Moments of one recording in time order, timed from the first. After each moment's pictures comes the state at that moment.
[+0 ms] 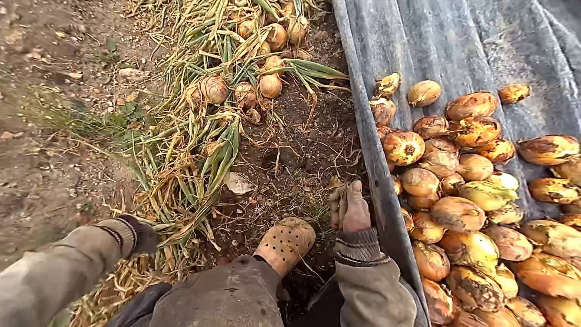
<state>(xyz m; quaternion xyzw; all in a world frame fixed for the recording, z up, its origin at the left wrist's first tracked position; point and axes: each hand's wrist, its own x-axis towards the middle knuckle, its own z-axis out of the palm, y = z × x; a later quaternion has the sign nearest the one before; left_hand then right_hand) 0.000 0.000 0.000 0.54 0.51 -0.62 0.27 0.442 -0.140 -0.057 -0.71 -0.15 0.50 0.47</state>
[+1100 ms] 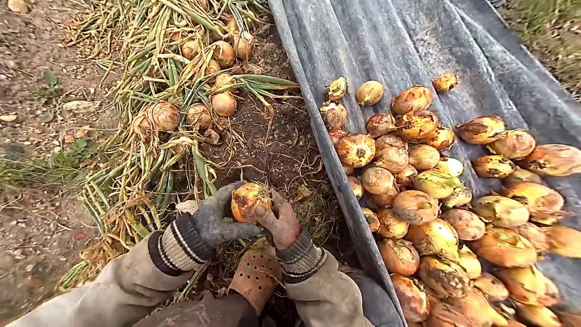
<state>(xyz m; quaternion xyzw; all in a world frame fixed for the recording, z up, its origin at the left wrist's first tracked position) 0.264 -0.009 0.000 0.63 0.46 0.12 0.61 0.419 -0.101 -0.046 -0.60 -0.24 0.60 0.48</state>
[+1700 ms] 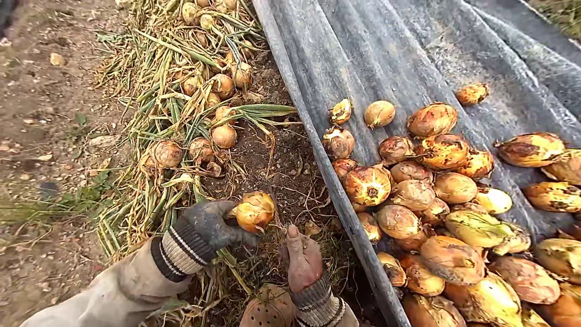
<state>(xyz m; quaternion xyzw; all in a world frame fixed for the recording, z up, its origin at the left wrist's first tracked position) 0.312 0.085 0.010 0.79 0.53 -0.09 0.30 0.445 -0.077 -0.080 -0.68 -0.23 0.39 0.58</state>
